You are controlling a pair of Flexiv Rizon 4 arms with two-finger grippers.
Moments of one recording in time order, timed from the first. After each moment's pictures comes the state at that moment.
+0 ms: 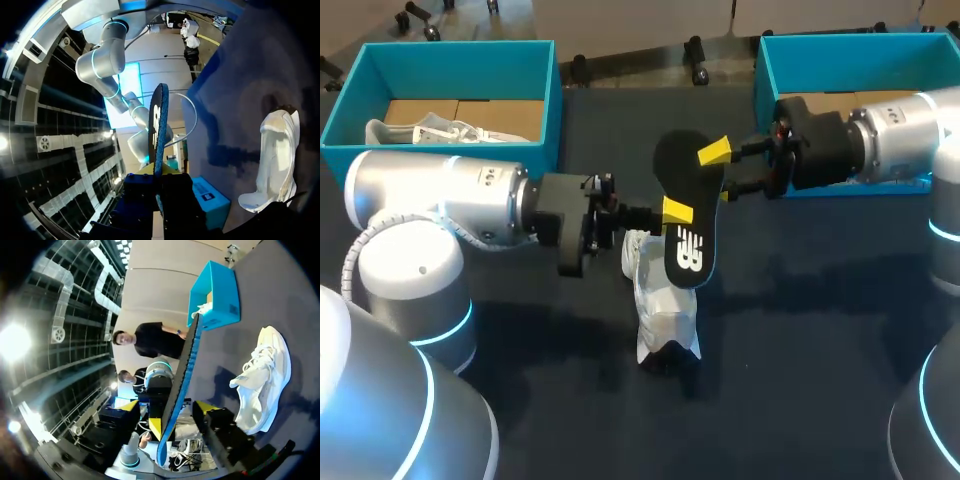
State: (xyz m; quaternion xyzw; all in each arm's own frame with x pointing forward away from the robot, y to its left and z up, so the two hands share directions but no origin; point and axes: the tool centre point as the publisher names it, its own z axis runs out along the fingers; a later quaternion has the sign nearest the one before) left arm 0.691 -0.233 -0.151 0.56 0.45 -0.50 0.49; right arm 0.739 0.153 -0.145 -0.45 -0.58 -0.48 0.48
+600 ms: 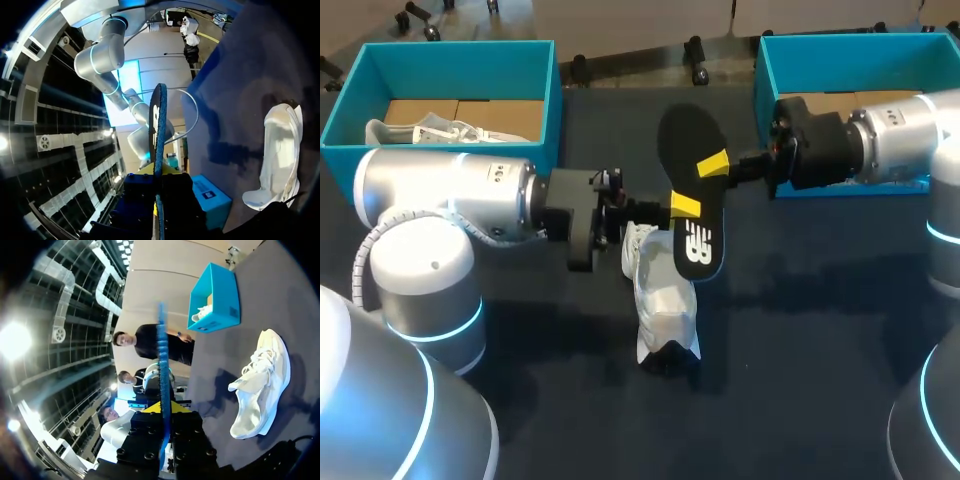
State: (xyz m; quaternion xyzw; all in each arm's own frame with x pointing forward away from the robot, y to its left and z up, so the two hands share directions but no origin) left arm 0.699 -0.242 -0.152 0.55 0.46 -0.49 0.49; right arm 0.743 0.153 -0.148 -0.45 -0.58 -0.49 0.47
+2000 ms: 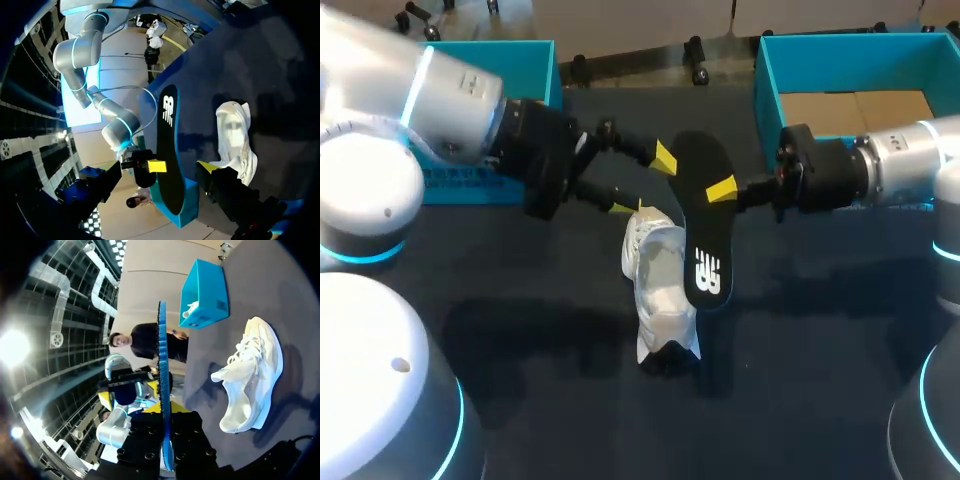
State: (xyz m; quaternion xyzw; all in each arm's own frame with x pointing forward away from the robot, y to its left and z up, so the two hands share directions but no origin) left arm 0.724 -0.192 -0.129 0.66 0.56 -0.34 0.37; right arm 0.733 0.140 -0.184 -0.47 -0.57 -0.47 0.48
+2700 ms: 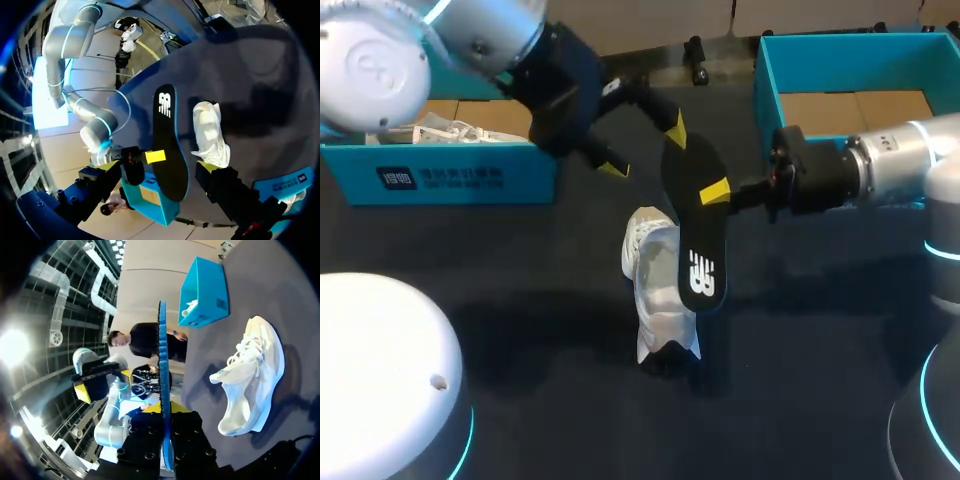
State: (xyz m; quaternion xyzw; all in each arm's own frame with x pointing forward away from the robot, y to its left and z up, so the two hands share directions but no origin) left arm 0.741 -0.192 -0.099 0.72 0.61 -0.23 0.25; right arm 0.736 0.148 -0.189 -0.47 -0.58 -0.47 0.48
